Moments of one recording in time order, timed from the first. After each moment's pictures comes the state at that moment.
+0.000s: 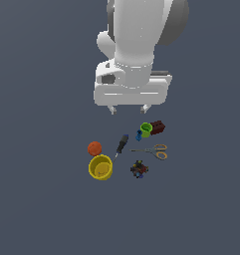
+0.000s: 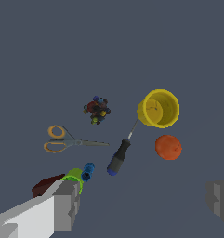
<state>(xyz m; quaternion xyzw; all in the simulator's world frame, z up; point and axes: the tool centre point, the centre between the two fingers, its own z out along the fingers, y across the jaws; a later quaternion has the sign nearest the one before) 0.005 0.029 0.315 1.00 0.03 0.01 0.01</state>
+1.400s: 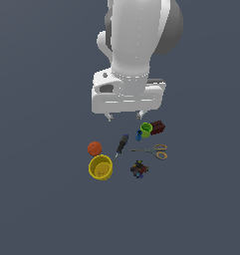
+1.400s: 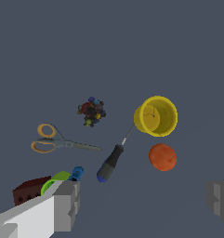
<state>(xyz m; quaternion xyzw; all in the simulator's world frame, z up) 0.016 0.018 0.298 1.00 0.07 0.02 0.02</state>
